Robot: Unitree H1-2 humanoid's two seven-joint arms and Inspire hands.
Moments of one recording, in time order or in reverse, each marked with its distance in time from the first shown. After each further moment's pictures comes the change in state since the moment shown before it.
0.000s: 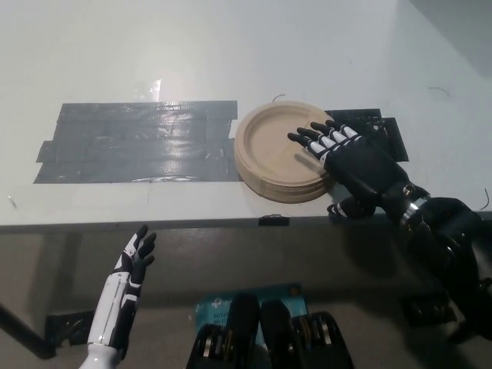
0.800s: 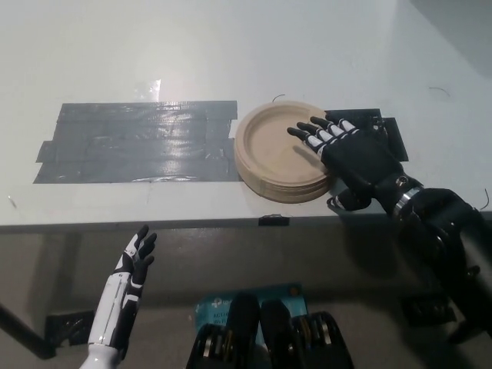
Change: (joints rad) left_arm 0.000 0.001 0.000 0.000 0.014 -0.002 0.000; right_arm -0.048 0.028 0.001 0.095 -0.049 0.000 -0.006
